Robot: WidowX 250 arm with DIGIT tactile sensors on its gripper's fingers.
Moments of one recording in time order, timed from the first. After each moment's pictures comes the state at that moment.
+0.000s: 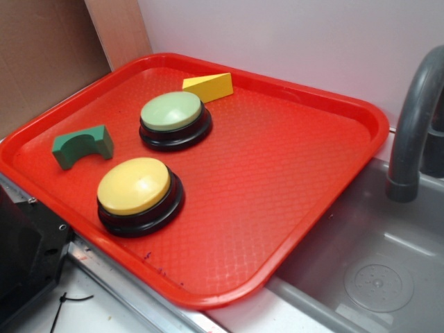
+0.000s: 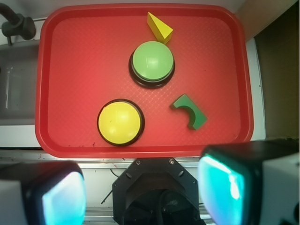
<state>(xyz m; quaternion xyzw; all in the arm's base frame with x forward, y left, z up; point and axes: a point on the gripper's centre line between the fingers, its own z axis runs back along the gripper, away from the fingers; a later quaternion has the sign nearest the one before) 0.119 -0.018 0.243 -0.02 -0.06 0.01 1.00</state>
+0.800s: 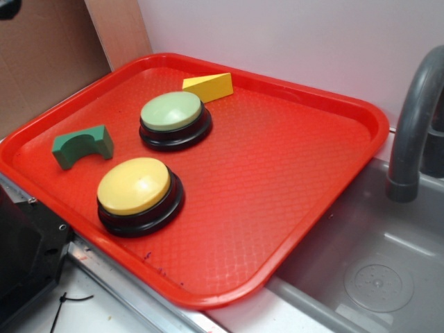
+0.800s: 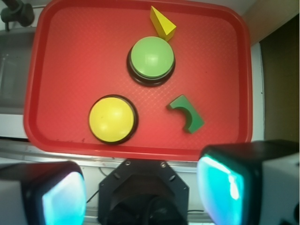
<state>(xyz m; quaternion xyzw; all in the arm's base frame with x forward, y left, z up) 0.119 -0.001 0.224 -0.01 -0.06 -0.03 1.00</state>
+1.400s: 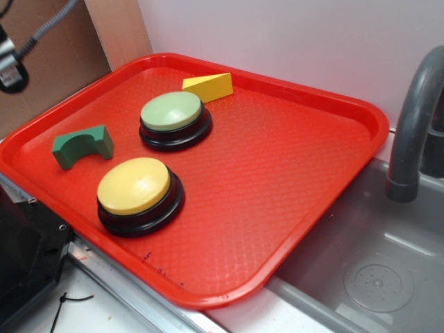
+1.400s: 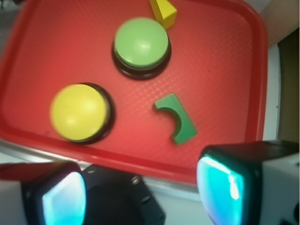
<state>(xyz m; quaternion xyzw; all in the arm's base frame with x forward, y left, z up) 0.124 0.040 0.150 -0.01 -0.06 -0.12 0.99</state>
